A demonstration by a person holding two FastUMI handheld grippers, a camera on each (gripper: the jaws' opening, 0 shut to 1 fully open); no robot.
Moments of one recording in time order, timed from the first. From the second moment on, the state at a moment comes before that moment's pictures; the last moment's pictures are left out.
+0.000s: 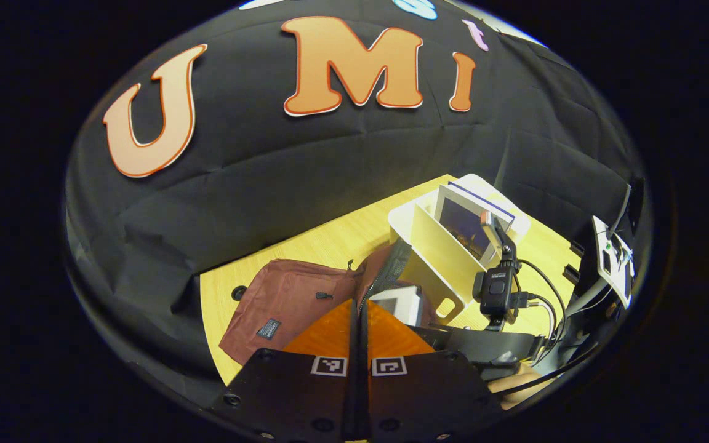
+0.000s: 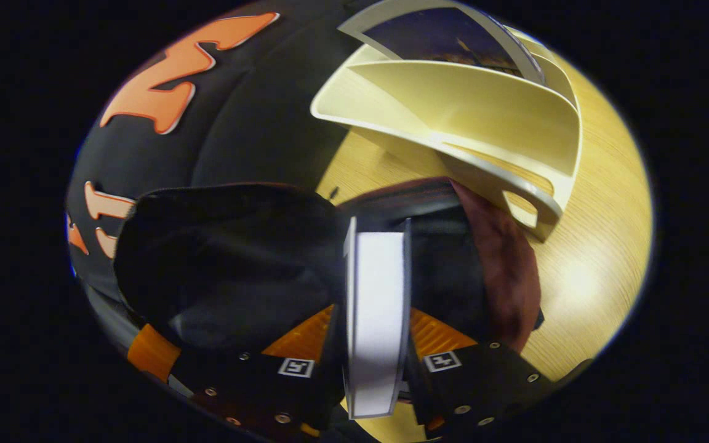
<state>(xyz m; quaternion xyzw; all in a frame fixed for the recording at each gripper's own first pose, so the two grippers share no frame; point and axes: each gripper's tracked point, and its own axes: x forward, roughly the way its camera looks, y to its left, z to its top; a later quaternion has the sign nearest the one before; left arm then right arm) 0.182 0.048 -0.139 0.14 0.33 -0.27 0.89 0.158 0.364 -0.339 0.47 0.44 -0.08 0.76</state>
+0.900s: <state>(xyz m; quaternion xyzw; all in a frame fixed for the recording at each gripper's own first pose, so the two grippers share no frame) 0.184 0.061 -0.143 0.12 0.34 -0.25 0.90 0.076 0.251 -0.298 0.41 0.45 -0.06 0.79</state>
